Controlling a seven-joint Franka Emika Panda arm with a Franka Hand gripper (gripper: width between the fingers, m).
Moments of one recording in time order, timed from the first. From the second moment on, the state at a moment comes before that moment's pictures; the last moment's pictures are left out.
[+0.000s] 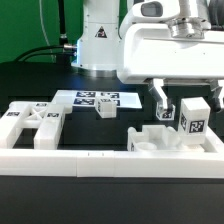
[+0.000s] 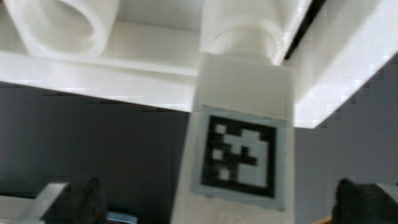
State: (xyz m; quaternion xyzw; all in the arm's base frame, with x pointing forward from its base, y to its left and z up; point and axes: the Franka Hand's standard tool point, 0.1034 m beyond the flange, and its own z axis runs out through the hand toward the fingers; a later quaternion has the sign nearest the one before) arm 0.645 0.090 0.084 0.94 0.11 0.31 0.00
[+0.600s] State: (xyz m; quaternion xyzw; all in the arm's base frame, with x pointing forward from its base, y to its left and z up) arm 0.661 0.059 0.101 0.95 0.11 0.28 0.01
